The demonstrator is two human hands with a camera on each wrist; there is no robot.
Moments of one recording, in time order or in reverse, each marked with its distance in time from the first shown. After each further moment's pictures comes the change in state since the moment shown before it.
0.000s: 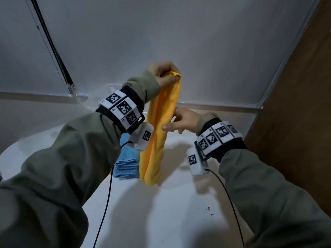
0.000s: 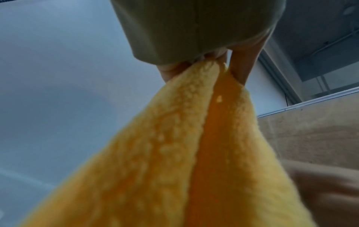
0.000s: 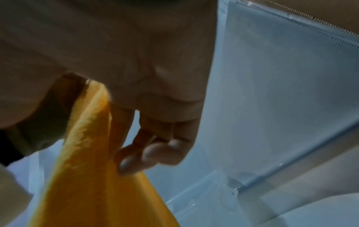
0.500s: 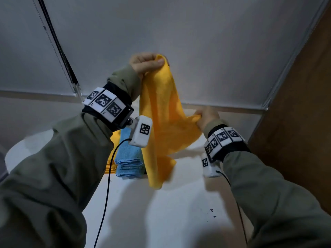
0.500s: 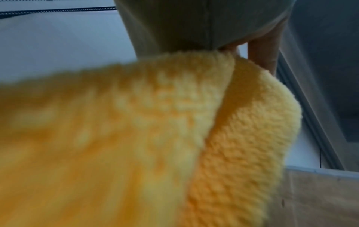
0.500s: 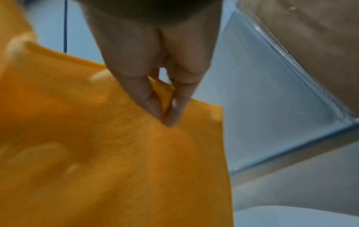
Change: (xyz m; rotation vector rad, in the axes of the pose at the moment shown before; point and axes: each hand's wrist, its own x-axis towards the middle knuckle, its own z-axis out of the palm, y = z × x) left_hand -0.009 0.004 -0.038 -0.431 0.104 -0.084; right_hand 0.014 0.042 -0.015 -0.401 0.568 0.383
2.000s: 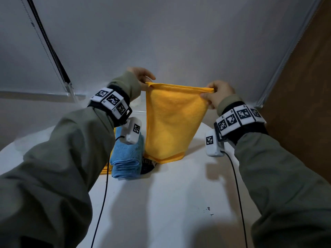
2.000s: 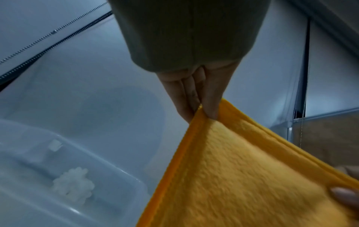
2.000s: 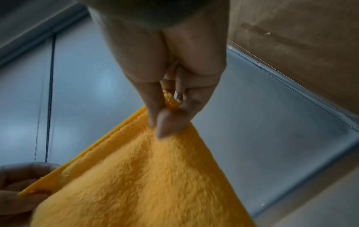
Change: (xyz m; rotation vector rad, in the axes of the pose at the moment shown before) left_hand 0.033 -0.055 -0.027 0.597 0.017 -0.242; right_hand 0.020 0.006 -0.056 0.512 0.165 0.023
